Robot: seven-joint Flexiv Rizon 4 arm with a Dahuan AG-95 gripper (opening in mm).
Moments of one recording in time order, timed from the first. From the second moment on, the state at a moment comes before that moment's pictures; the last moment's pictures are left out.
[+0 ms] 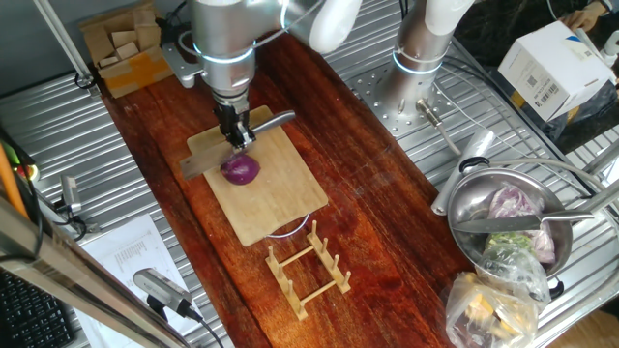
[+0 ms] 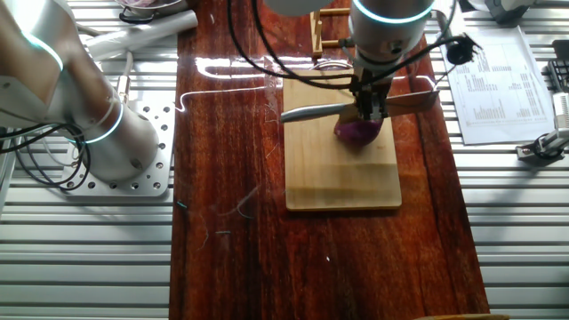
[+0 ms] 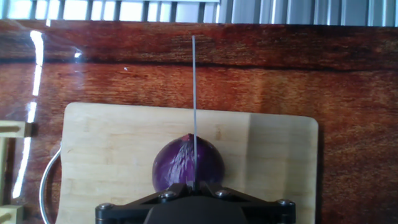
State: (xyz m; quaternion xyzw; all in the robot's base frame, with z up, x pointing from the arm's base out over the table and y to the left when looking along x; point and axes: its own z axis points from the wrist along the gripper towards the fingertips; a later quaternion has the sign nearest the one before) arm 0.508 0.020 0.133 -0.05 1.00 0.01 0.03
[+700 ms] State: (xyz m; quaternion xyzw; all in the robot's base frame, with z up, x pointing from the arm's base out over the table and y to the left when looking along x) arm 0.502 0.021 0.149 -0.05 1.00 0.03 0.02
